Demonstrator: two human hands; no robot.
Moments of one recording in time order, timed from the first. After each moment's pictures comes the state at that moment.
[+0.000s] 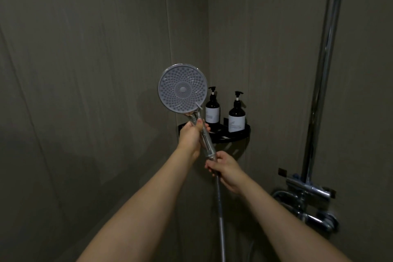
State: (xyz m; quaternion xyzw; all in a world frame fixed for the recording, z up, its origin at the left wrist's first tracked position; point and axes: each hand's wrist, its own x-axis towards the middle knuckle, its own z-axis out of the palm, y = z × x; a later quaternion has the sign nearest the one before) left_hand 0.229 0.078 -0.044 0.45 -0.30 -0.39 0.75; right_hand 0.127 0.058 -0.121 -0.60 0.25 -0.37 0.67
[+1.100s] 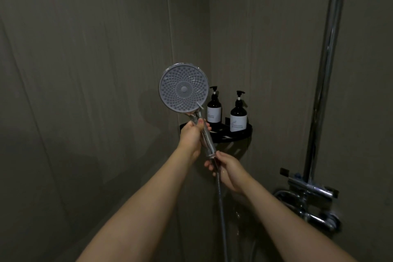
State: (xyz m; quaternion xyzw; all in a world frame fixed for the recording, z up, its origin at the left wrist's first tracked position) left_hand 0.229 0.082 -0.042 0.45 -0.32 -0.38 0.74; right_hand 0.129 0.059 -0.119 -0.54 0.21 -0.38 0.72
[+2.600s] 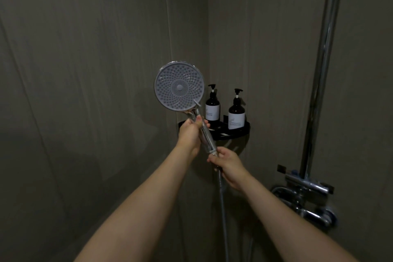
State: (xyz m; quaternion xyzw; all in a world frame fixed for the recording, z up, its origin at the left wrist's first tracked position) left_hand 0.227 0.082 -0.045 0.43 -0.31 -0.39 0.76; right_hand 0.126 0.053 -0.127 -0.59 0.23 -0.41 0.65
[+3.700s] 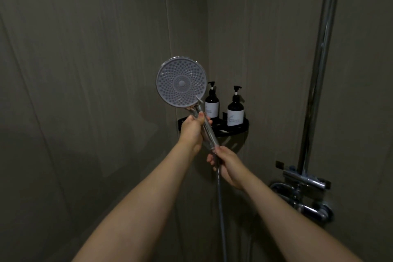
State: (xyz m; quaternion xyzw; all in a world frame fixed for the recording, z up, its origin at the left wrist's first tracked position) left_hand 0.220 0.091 -0.042 0.43 -0.32 -0.40 0.75; right_hand 0.120 0.066 -0.125 -0.56 0.21 -0.40 0.69
